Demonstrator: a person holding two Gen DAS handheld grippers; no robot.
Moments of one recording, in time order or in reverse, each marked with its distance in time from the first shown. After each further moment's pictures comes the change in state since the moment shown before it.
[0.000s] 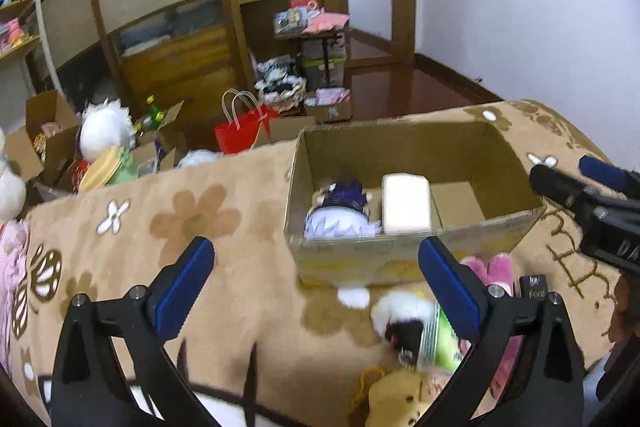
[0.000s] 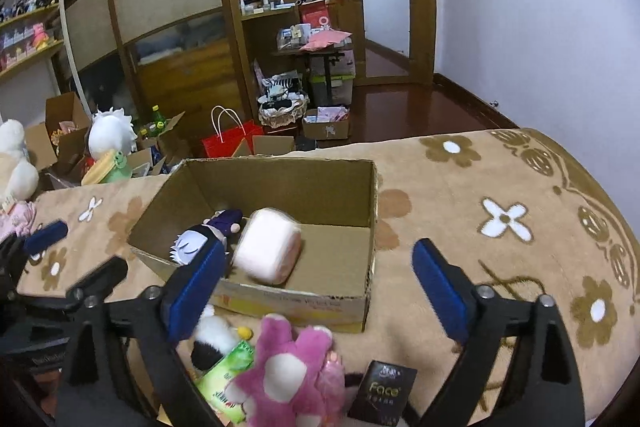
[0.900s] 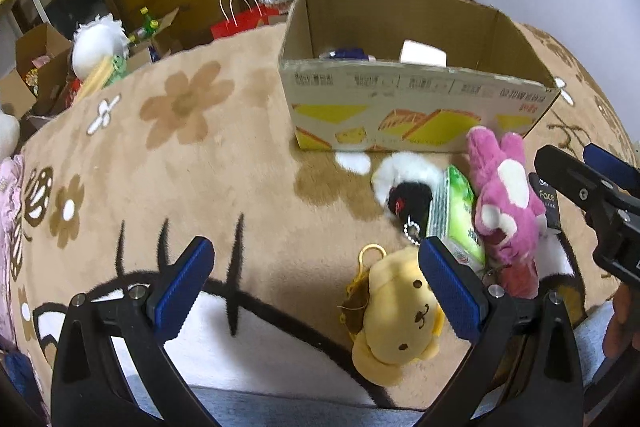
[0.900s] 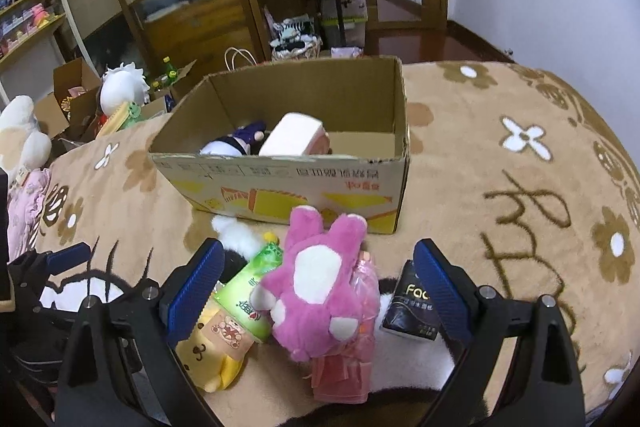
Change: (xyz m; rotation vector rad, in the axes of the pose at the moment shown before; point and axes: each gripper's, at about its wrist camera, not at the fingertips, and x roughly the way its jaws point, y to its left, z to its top) left arm 0.016 0.002 -0.062 -0.031 0.344 -0.021; right arm 0.003 0.010 -0.058 0.021 0.215 0.055
